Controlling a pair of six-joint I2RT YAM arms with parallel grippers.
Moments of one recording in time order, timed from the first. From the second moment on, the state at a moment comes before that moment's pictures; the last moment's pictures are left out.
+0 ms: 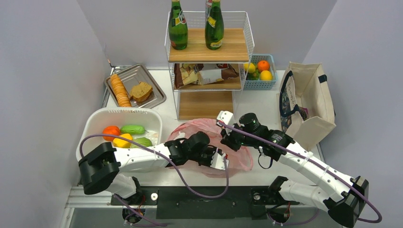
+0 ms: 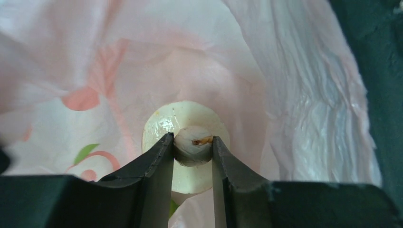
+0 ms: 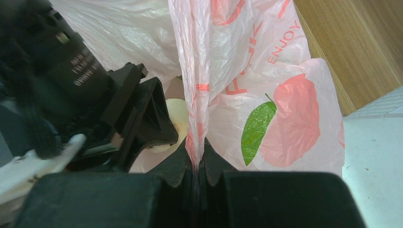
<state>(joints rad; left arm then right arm) -1.13 1.46 0.78 -0.03 0.31 0.68 0.80 0.99 0.87 -0.56 -0.23 -0.16</state>
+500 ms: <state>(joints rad) -1.12 1.24 0.98 -0.22 0.33 0.58 0.80 0.96 0.87 -0.51 -0.25 -0.16</state>
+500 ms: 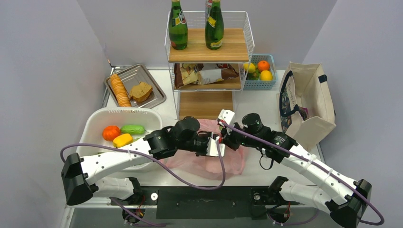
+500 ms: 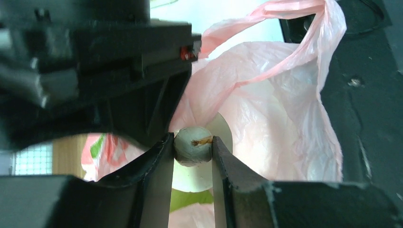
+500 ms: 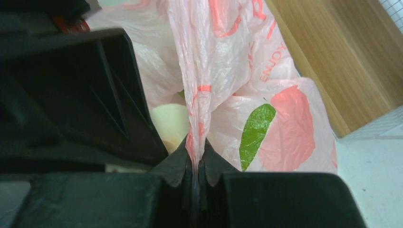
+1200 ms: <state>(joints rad) -0.52 0.97 1.39 -0.75 0.40 0.46 0.76 0.96 0.88 -0.54 -0.18 -0.21</state>
